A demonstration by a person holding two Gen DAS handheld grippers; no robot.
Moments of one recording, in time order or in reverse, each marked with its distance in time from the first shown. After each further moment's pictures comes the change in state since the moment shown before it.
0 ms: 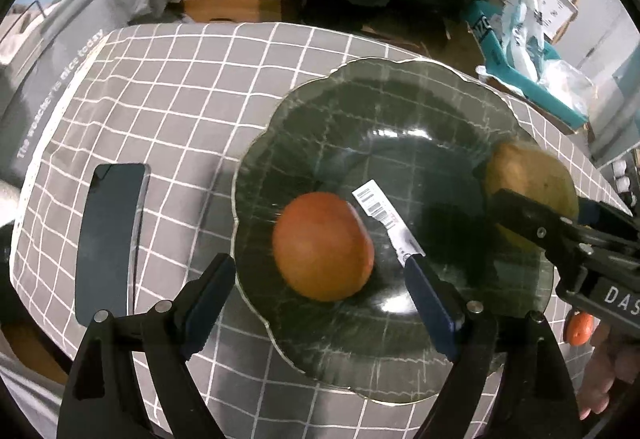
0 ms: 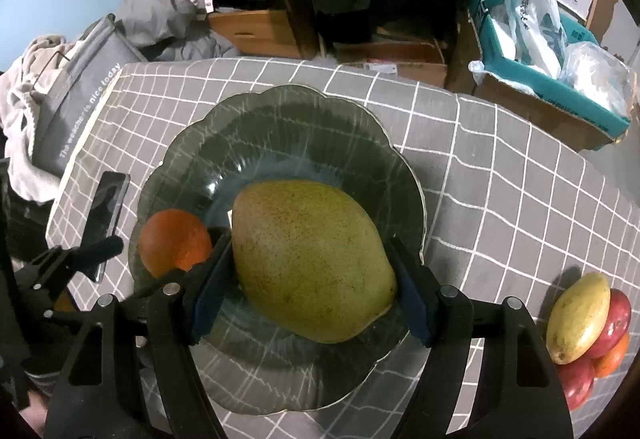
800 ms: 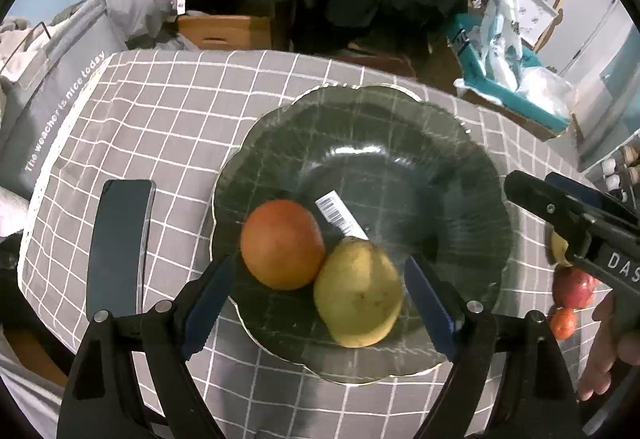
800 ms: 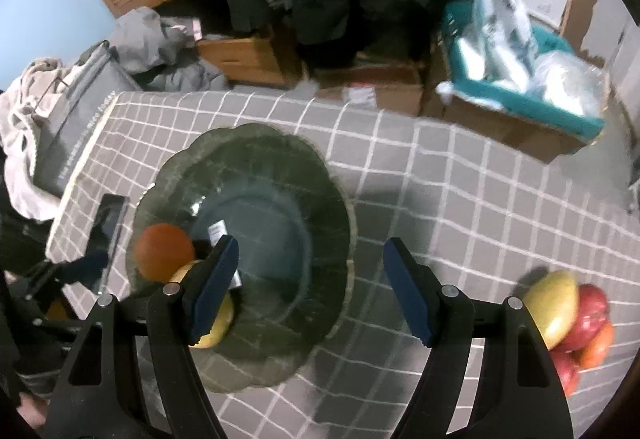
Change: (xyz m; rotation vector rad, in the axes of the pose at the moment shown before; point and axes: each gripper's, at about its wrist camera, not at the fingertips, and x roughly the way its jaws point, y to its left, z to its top) left arm -0.035 -0.014 -0.001 0.030 -0.059 -0.027; right arm -0.049 -0.014 -0.004 0.009 -0.117 -0.085
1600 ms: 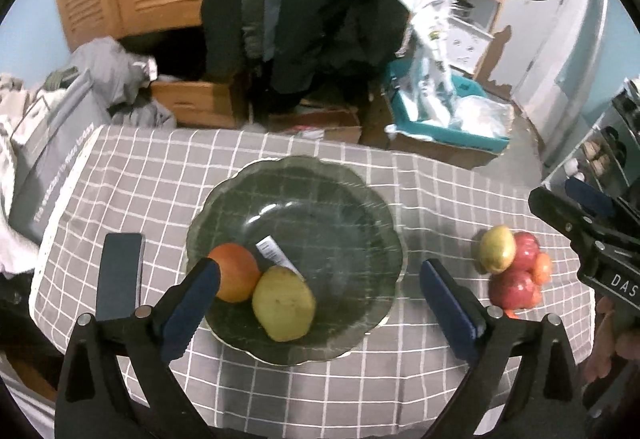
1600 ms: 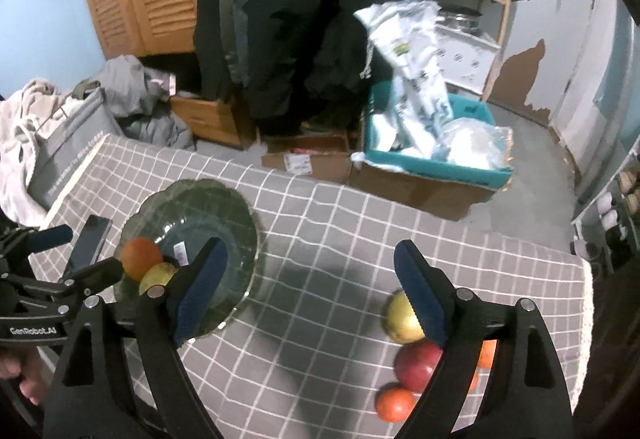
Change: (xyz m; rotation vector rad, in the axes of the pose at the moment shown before) left arm -0.090 -0.055 -0.003 0.100 -0.178 -0.089; right arm -0.128 -0.038 -0.025 -0.031 -0.230 -0.152
